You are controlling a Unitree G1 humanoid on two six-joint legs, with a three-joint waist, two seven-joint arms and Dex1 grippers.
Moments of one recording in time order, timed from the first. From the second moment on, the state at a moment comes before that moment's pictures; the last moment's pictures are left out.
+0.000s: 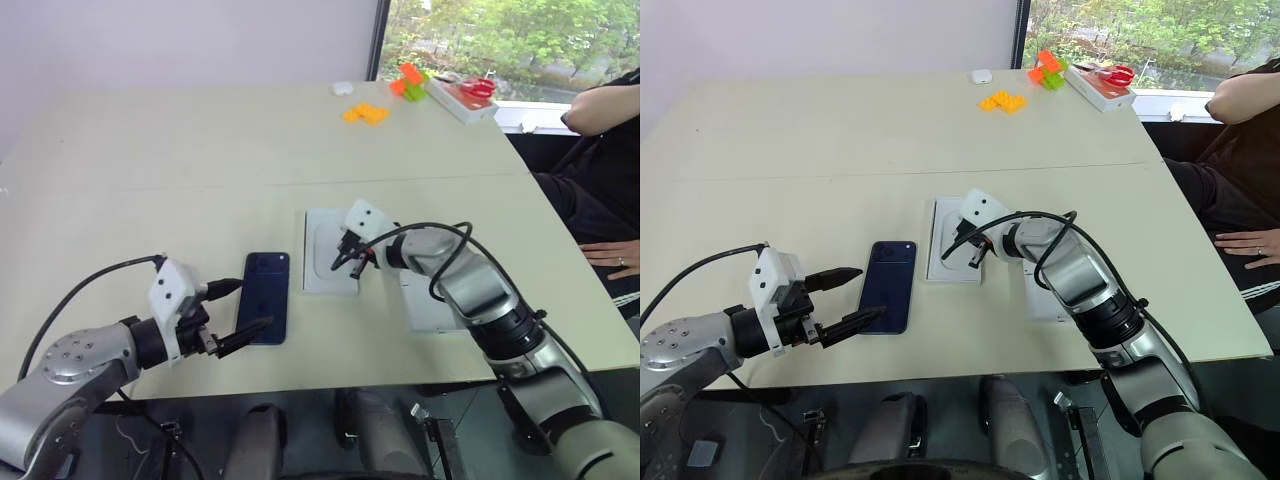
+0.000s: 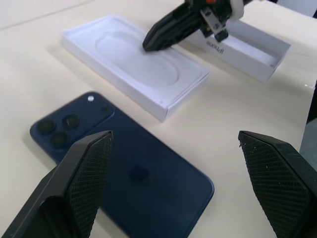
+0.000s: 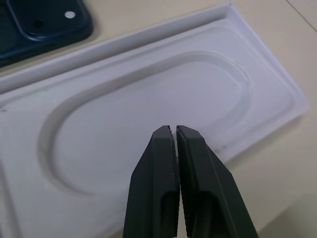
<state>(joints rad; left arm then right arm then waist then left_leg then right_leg) 0.19 0.80 0.24 -0.71 -0.76 0.65 -0.65 -0.68 -0.45 0.41 -0.11 0.02 0.87 0.70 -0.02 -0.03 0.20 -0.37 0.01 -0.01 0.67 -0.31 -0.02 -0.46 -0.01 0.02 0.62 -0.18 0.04</state>
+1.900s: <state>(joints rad) -0.02 0.87 0.44 -0.29 -1.40 1.40 -0.20 -0.53 -0.56 0.53 -0.48 0.15 0.87 0.83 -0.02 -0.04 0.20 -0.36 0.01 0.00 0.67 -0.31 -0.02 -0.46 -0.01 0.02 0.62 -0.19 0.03</state>
